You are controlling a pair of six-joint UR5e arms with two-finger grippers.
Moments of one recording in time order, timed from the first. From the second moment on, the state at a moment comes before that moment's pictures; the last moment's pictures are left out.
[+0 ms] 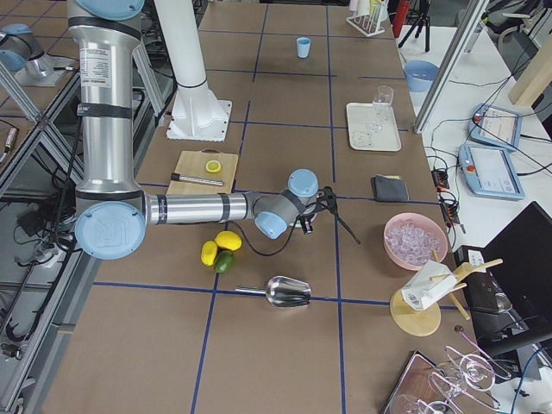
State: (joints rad) left arm -1.56 -1.55 -1.69 -1.69 -2.37 -0.01; right arm 1.04 -1.60 1.57 -0.81 2.29 0.60
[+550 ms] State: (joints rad) left arm -1.56 -1.55 -1.69 -1.69 -2.37 -0.01; right arm 1.24 -1.59 1.58 -1.07 2.24 0.29
